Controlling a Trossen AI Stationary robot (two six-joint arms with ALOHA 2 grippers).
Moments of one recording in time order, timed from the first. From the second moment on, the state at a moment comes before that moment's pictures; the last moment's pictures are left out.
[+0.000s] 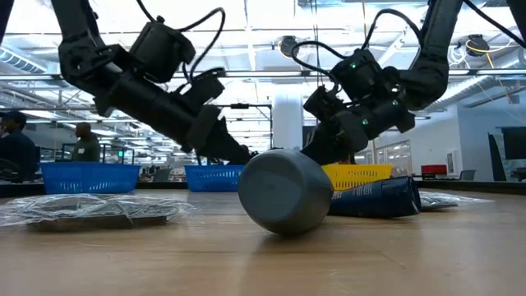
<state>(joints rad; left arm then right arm) 0.01 1.75 0.57 0.73 -0.27 -0.06 -0.24 1.80 0.60 0.75 -0.32 -0.09</state>
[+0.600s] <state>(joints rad) 0.02 1.92 0.68 0.81 -0.18 -0.01 -0.24 1.80 0.60 0.76 -0.32 -0.09</state>
